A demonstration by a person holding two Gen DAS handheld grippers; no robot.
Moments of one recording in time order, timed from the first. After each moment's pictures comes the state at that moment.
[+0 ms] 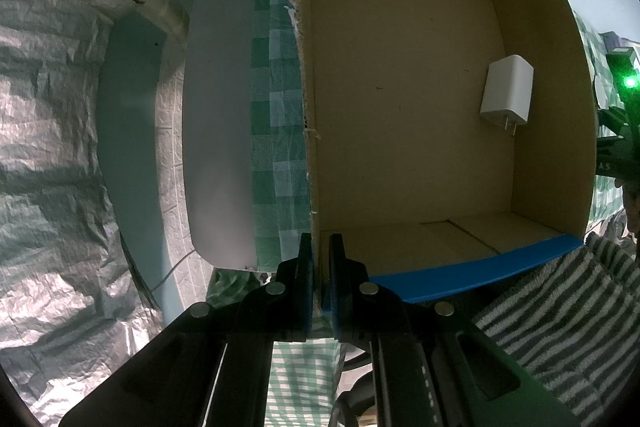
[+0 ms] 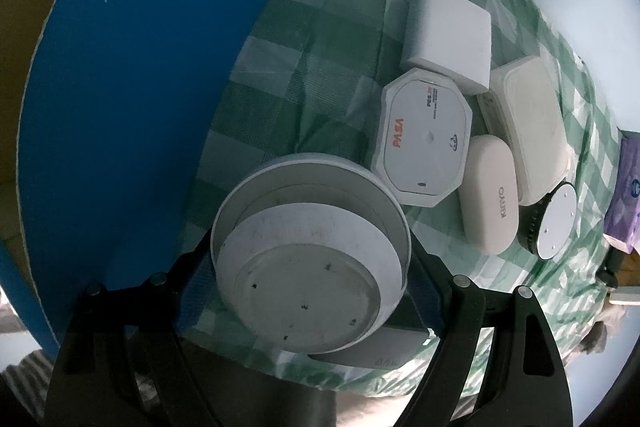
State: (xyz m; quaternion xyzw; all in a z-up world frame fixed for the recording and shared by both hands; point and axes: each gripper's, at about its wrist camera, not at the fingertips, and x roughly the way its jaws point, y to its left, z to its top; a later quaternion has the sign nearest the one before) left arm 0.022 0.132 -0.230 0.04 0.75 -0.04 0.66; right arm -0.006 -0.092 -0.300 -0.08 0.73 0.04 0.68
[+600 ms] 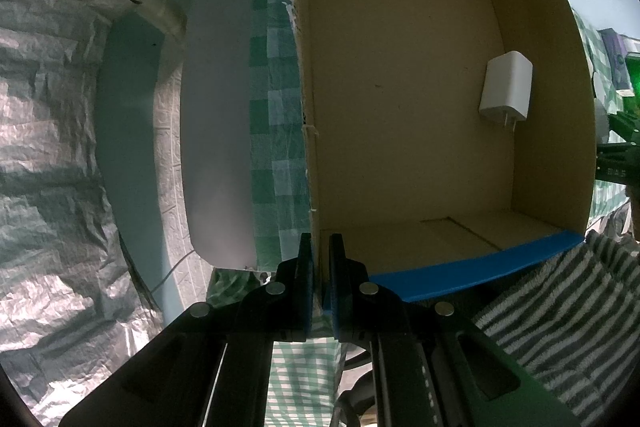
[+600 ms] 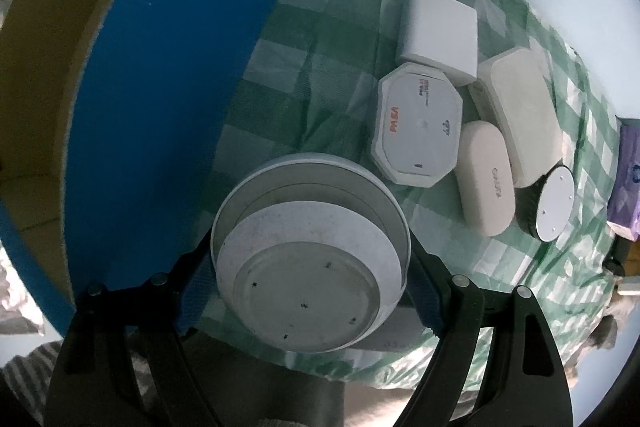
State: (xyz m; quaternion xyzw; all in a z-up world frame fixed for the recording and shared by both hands) left arm 0.021 0.130 -0.231 0.05 0.75 -0.04 0.66; right arm -0.027 -0.114 -0.290 -0.06 0.72 0.05 0.69
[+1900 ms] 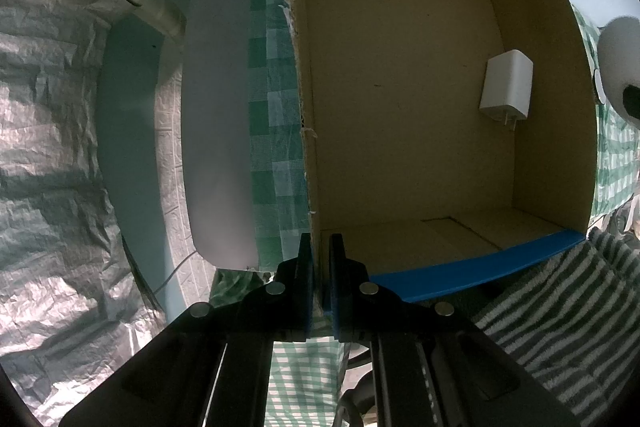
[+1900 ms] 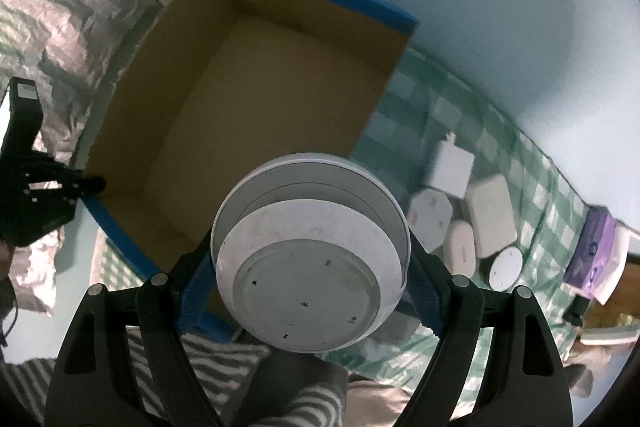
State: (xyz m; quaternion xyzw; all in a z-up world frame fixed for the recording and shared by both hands) left arm 0.021 0.130 -0.231 0.05 0.75 -0.04 0.66; right arm -0.002 -0.043 -0.168 -0.10 0.66 0.13 0.73
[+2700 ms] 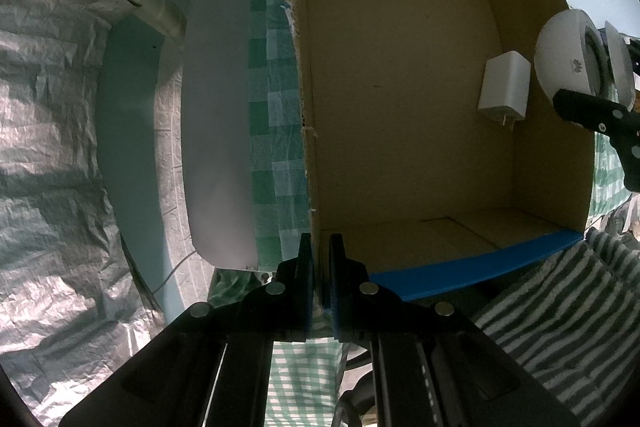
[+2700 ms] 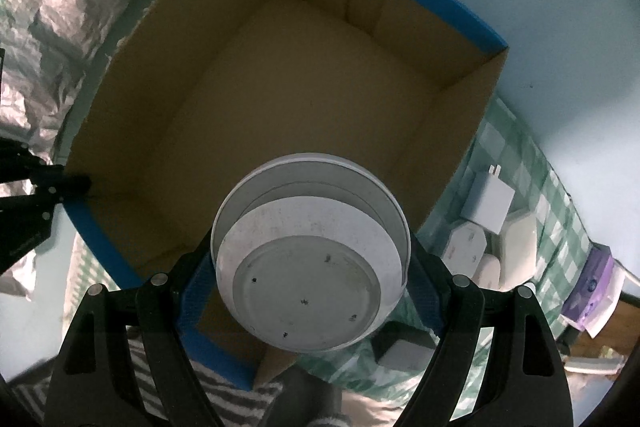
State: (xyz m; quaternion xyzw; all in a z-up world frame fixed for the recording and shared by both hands) left arm 0.023 0.128 -0.229 0.05 0.75 -0.05 0.66; right arm 0.011 0.006 -0.209 -0.15 0.67 0.14 0.71
